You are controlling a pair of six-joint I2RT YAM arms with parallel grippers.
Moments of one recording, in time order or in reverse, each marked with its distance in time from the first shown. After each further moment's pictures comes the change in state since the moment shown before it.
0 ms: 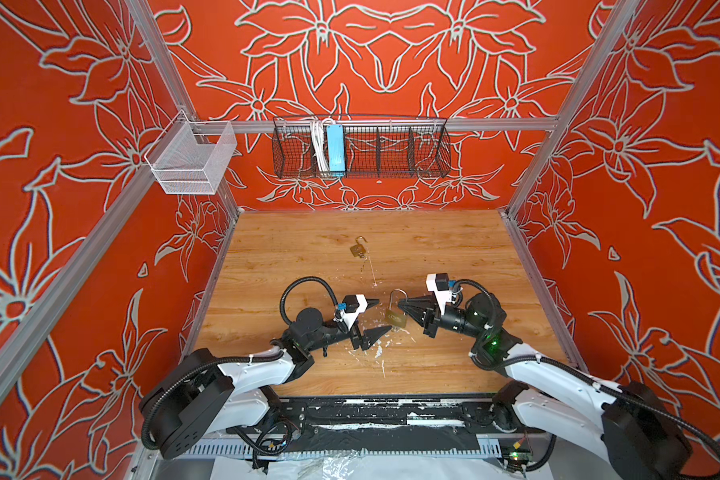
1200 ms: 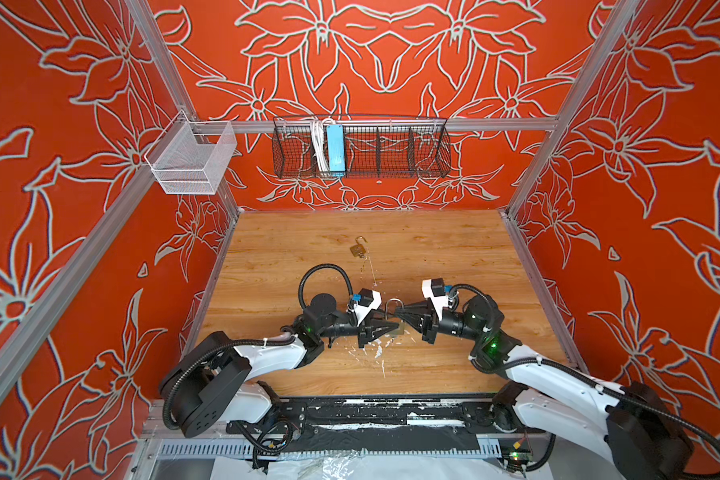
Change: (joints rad) left arm 0.013 0.127 0.130 -0.102 0.258 -0.069; right arm 0.037 -0.015 0.000 -0.038 -0.002 -0.036
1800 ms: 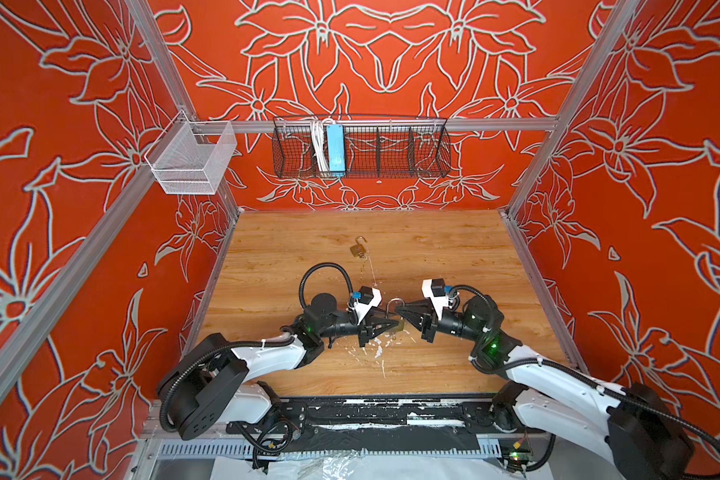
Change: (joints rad) left arm -0.002 -0.021 0.003 -0.034 -0.062 -0.030; right arm 0.005 -0.007 0.000 -0.015 0.064 -0.042
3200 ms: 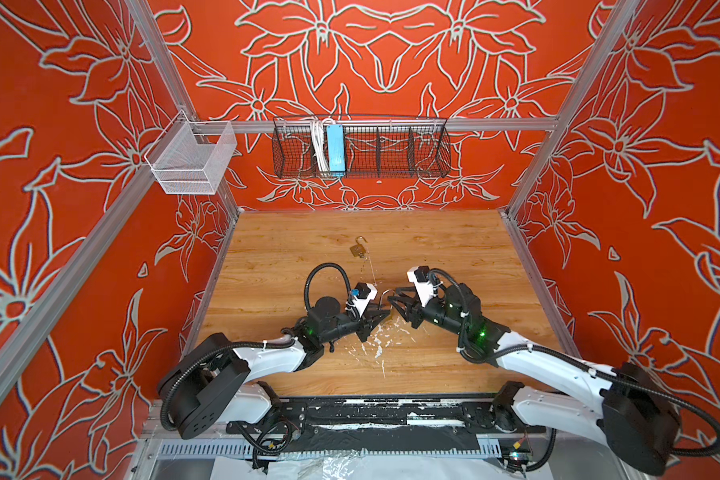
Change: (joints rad) left arm -0.025 0.008 -0.024 -0.077 -0.327 -0.003; right arm 0.108 0.134 0.176 -0.275 0.396 -0.012
